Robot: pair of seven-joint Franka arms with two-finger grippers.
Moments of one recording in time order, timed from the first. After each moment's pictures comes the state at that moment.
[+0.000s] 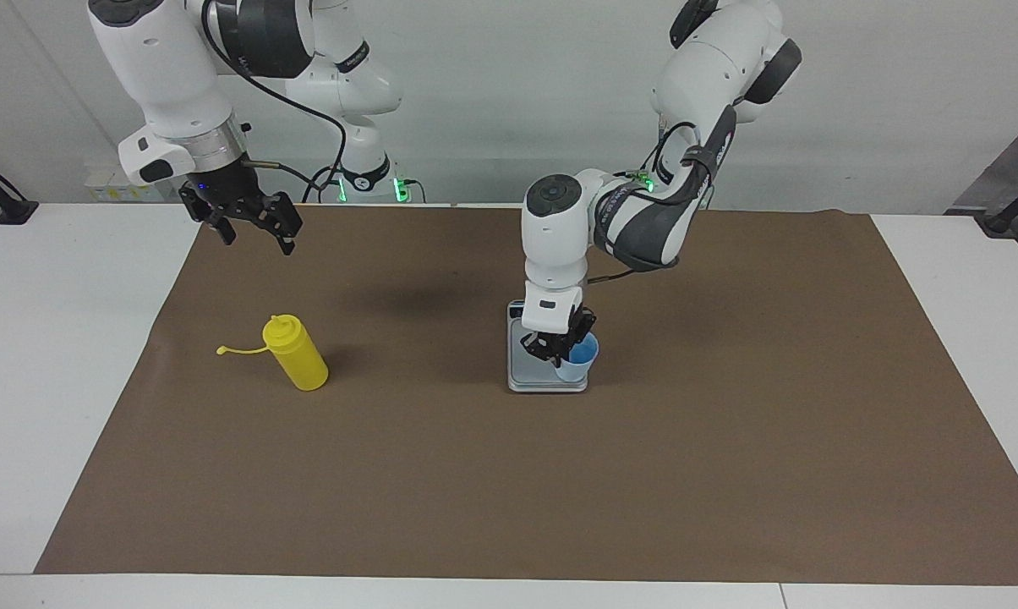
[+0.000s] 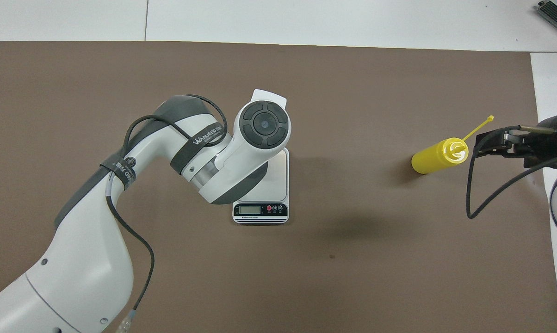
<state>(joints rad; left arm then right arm) -0.23 0.55 -0.54 -1.48 0.48 1.98 -1.33 0.01 -0.04 -0.01 -1.70 -0.01 1.67 0.21</state>
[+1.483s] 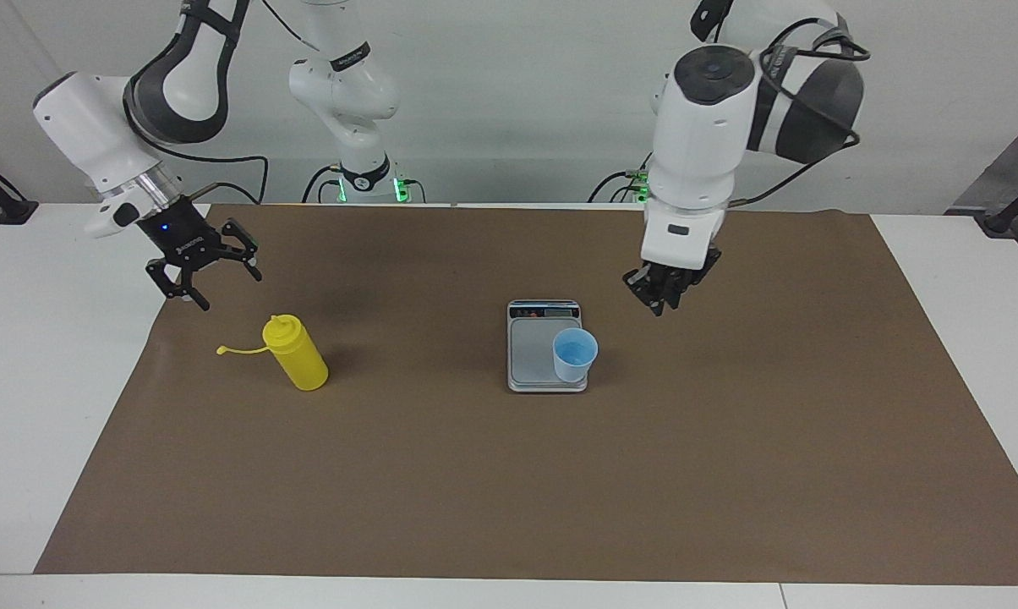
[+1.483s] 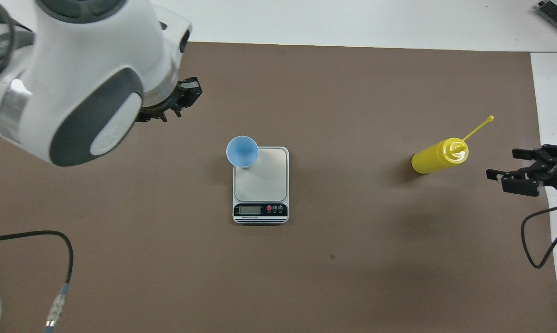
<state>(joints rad) -0.02 0.43 -0.58 -1.10 0.32 1.46 -0.84 -0.32 -0.08 -0.03 -2.16 0.68 2.14 -1.25</state>
